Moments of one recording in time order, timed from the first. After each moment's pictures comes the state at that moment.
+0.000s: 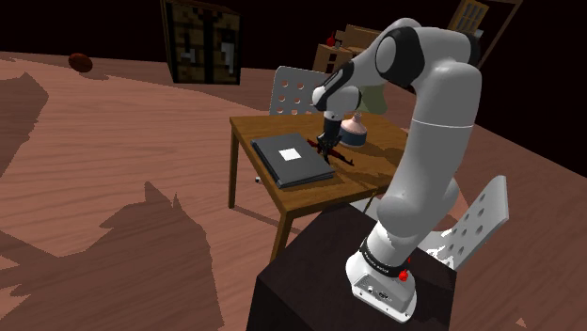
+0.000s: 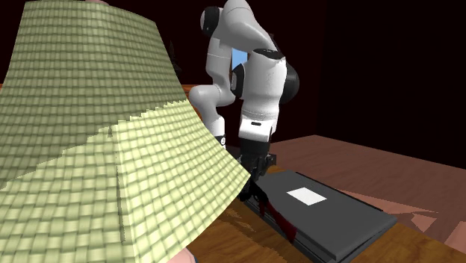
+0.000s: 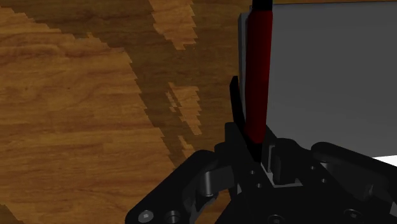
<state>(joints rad) -0.27 0.29 -0.43 -2.13 0.08 2.23 -0.33</state>
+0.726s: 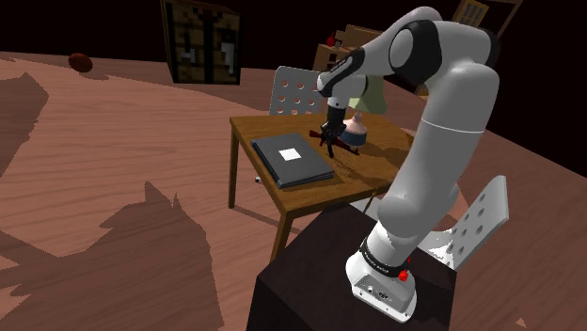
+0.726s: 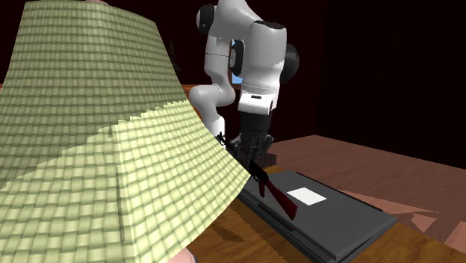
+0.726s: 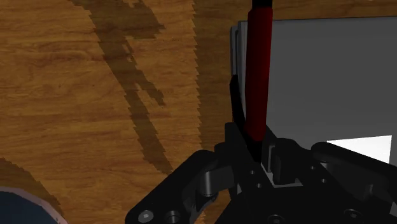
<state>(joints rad) -0.25 0.19 -0.45 -2.09 0.03 2.11 -0.30</state>
